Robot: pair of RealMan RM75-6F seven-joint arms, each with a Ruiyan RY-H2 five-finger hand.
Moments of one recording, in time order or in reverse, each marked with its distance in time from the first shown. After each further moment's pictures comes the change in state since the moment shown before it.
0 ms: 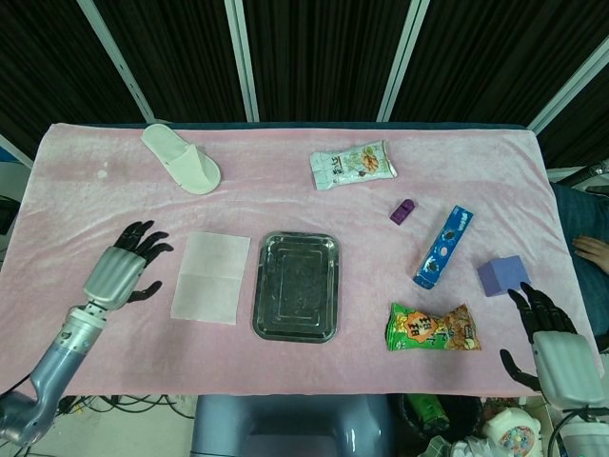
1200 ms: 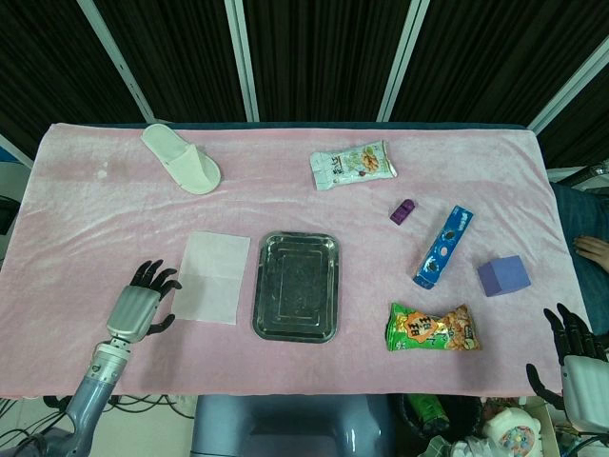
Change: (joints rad) left arm 0.100 -0.304 0.026 0.191 -0.032 -0.007 0.047; right arm -0.096 -0.180 0.014 0.285 -0.005 0.087 0.133
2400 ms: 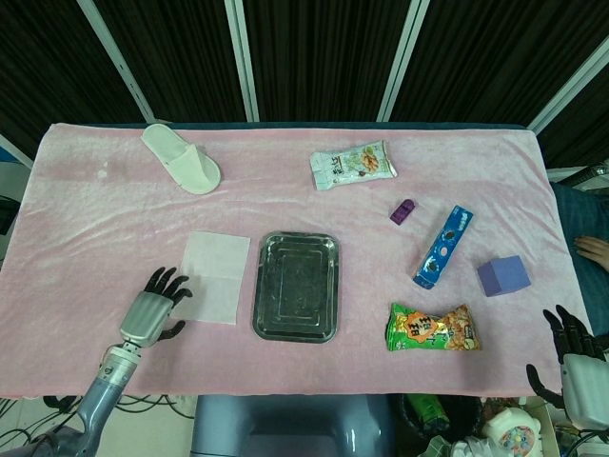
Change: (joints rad) left arm -0.005 -0.096 0.037 0.177 0.049 0.001 -0.048; right arm 0.009 0.021 0.008 -0.026 0.046 -0.056 0.009
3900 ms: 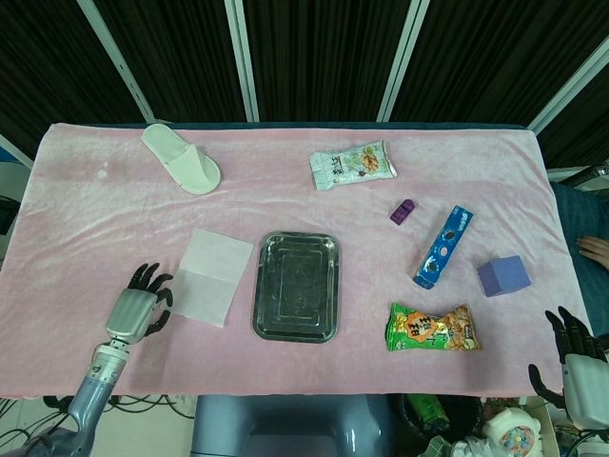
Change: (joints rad) left arm 0.023 0.001 -0.024 0.042 -0.028 0.016 -0.078; right arm -0.001 0.005 0.006 -0.018 0.030 -0.013 -0.005
